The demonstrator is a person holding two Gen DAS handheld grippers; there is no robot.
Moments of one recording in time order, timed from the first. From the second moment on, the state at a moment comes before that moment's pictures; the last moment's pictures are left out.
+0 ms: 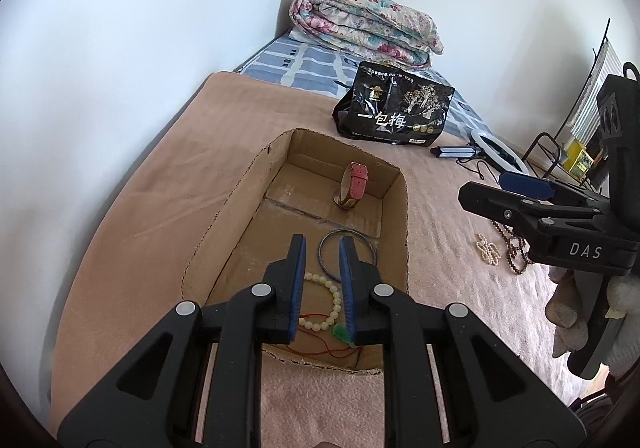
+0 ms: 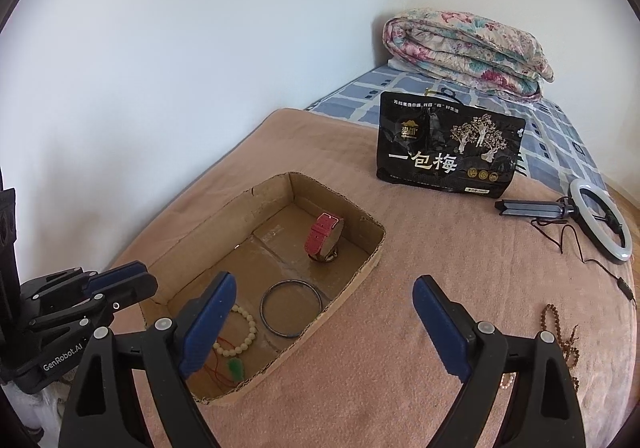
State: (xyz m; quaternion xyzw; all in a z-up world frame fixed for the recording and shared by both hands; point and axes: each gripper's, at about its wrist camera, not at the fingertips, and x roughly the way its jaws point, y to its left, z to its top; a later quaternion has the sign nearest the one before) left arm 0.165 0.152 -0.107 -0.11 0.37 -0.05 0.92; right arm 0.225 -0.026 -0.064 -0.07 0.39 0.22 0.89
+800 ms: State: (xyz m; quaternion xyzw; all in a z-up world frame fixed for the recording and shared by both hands) left arm 0.156 0.069 -0.086 -0.08 0.36 -0.11 0.92; right arm 0.174 -0.168 -0.035 -0.06 0.36 0.13 0.92
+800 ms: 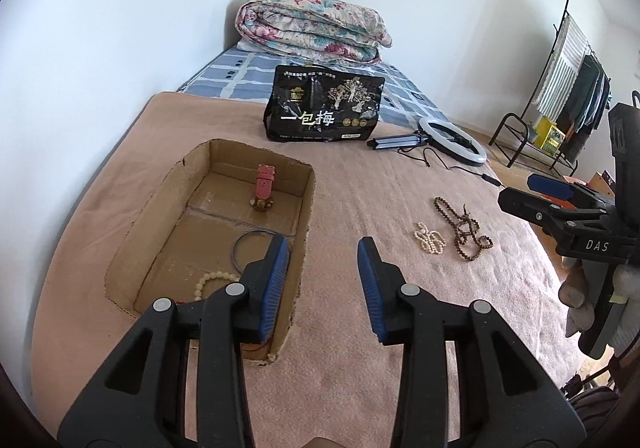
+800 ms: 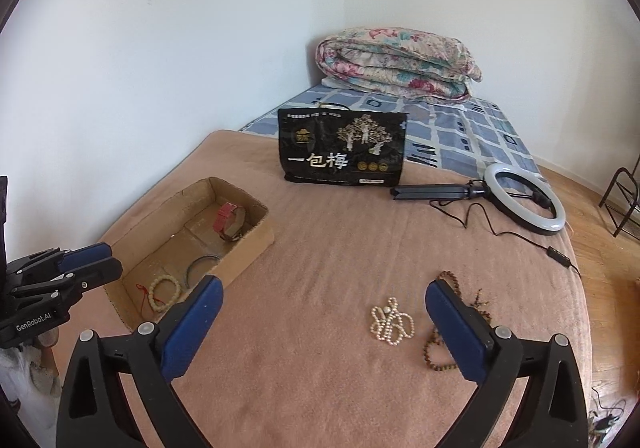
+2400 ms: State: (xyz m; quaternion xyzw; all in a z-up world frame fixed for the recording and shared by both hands) left arm 0.262 -0.106 -0.198 -0.10 0.48 -0.20 0.85; right arm 0.247 -0.333 -0.151 -0.01 0.48 0.06 0.87
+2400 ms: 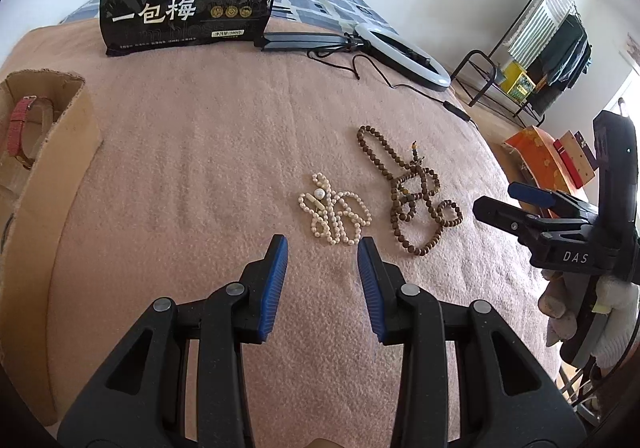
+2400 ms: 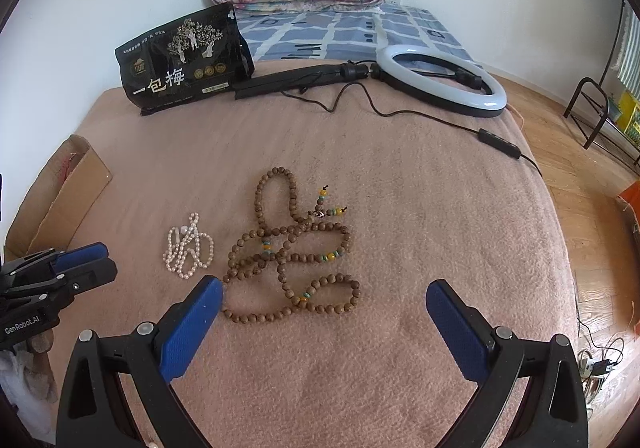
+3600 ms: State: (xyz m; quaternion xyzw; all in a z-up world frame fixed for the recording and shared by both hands) left arm 0.295 -0.144 -0.238 -0.01 0.48 -0.18 0.86; right arm 0.308 -0.322 -0.209 0.06 0.55 0.04 0.83
